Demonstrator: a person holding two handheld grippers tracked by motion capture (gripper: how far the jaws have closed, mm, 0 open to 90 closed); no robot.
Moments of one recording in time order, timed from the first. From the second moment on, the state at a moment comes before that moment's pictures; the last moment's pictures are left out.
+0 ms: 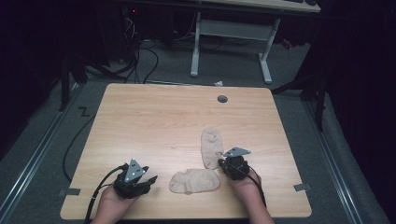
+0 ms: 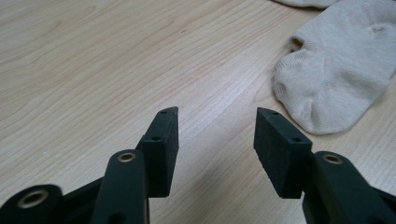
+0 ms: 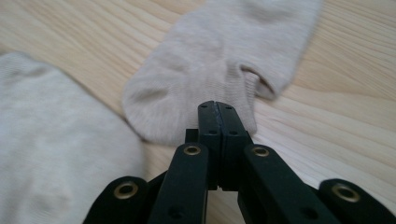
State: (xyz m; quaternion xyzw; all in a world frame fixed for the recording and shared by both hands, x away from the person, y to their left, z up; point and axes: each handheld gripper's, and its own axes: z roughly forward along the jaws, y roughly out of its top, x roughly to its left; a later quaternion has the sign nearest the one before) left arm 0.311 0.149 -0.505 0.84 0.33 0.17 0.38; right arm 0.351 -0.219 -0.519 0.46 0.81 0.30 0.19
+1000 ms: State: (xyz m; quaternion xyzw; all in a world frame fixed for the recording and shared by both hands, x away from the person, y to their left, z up) left arm 0.311 0.146 -0.504 0.85 0.33 0.17 0.38; right arm 0.351 -0.281 -0.513 0.55 0.74 0.32 0.23
